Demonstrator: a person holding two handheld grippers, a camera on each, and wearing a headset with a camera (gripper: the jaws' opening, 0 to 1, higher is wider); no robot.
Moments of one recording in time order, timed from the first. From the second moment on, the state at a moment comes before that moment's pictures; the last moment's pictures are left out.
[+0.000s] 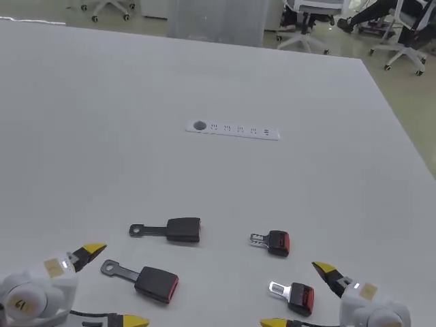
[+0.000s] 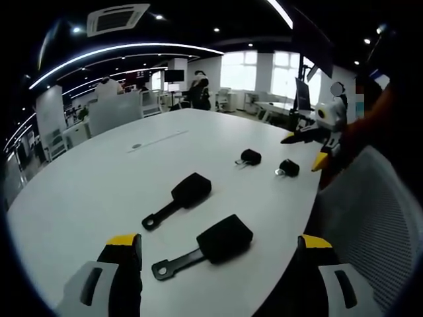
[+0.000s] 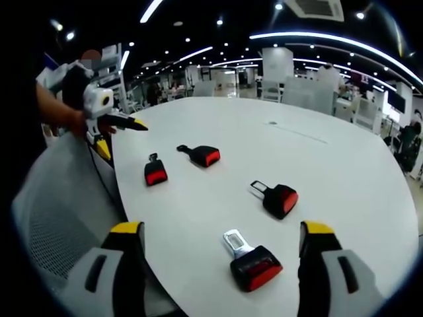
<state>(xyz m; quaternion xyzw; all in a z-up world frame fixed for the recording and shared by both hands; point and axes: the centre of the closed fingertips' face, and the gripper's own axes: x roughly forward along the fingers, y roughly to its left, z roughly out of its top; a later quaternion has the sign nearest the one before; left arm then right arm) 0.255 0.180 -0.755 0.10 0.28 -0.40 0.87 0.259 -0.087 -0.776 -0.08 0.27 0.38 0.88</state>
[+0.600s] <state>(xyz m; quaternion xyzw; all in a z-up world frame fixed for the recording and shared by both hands) 0.267 0.178 -0.757 0.13 0.27 -0.42 0.86 0.258 -0.094 -0.787 -0.09 0.30 0.39 0.87</state>
